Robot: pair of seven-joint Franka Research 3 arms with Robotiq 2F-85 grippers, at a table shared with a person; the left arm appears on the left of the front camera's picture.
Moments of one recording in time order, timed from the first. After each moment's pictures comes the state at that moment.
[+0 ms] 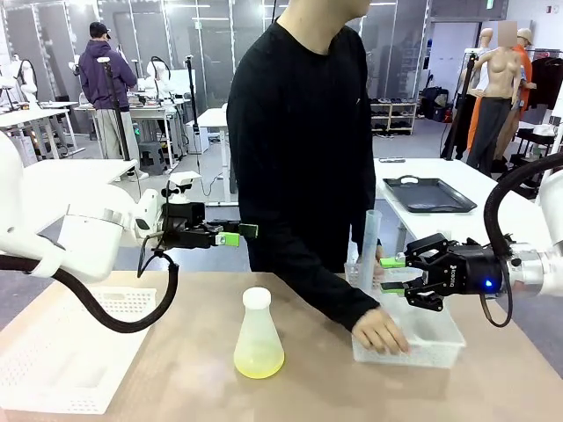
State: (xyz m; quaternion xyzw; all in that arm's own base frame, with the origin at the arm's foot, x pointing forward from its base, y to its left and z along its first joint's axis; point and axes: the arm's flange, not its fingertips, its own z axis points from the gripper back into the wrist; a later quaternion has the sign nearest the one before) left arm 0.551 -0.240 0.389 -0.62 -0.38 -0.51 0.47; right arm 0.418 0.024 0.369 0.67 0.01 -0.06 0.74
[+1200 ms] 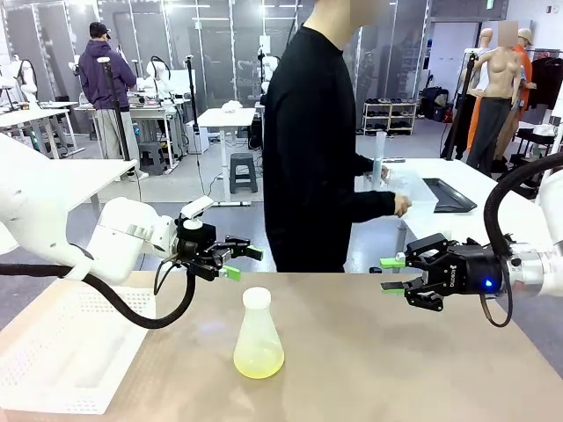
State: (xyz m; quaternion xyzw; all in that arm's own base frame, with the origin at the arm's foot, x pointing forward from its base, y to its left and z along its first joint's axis) left arm 0.604 -0.248 0.324 -0.58 -0.37 -0.62 0.38; right arm 0.418 0.024 0.369 0.67 0.01 -0.06 0.74
